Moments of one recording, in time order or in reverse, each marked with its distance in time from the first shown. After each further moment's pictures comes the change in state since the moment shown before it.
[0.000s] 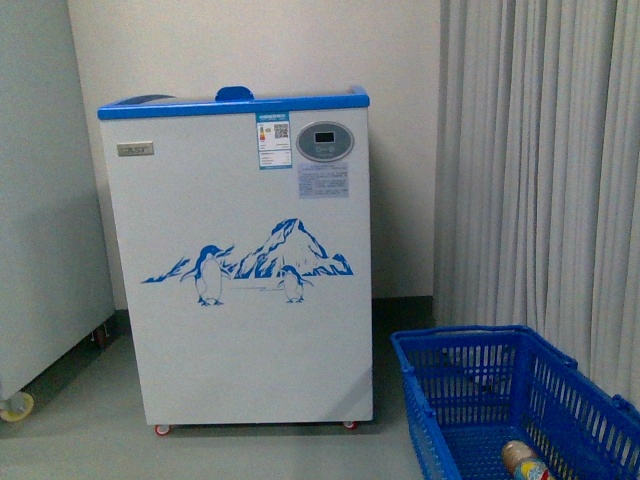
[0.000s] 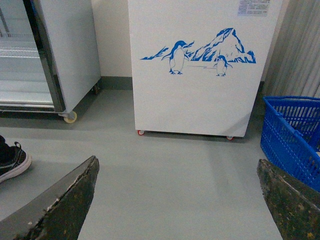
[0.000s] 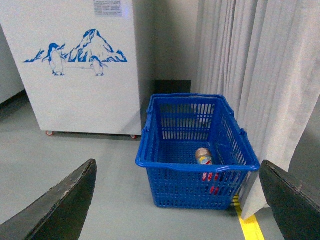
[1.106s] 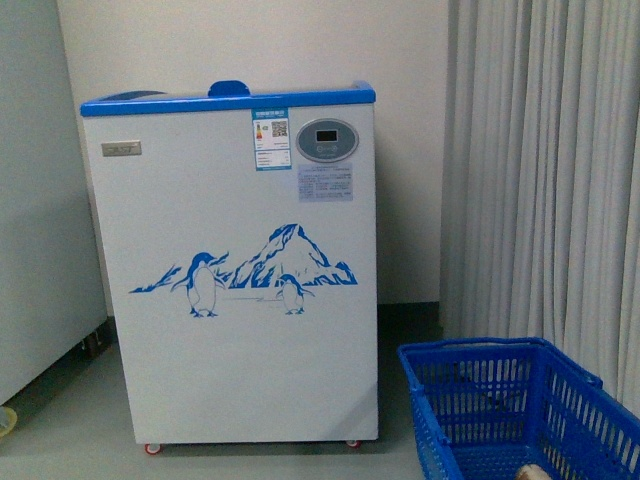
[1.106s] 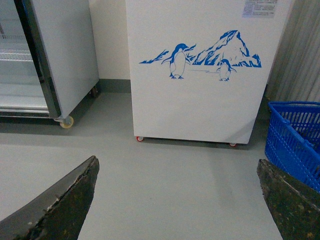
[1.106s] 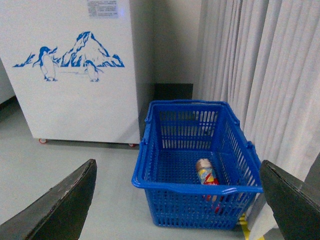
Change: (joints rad) left arm 0.000 0.000 0.000 0.000 0.000 0.000; right arm 0.000 0.000 0.000 0.000 0.000 0.000
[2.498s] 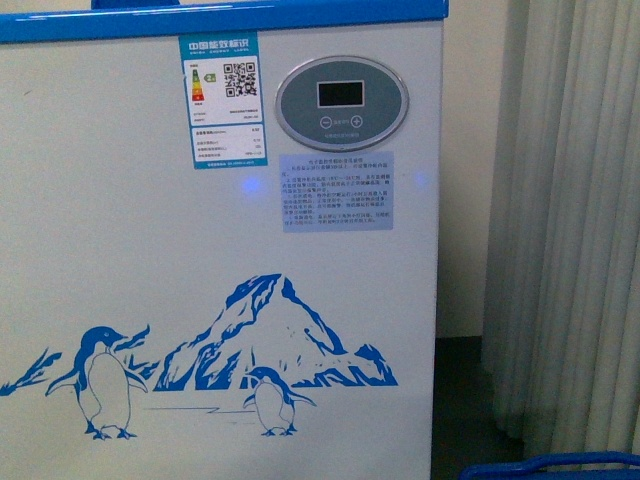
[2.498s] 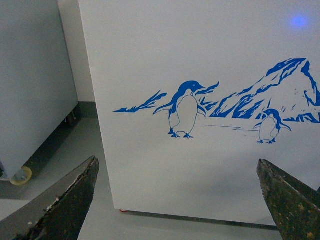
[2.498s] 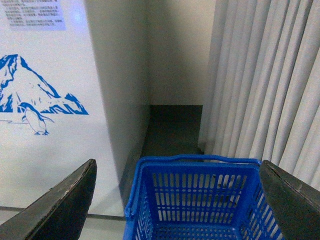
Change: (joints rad) left arm 0.000 0.000 0.000 0.000 0.000 0.000; right arm 0.000 0.000 0.000 0.000 0.000 0.000
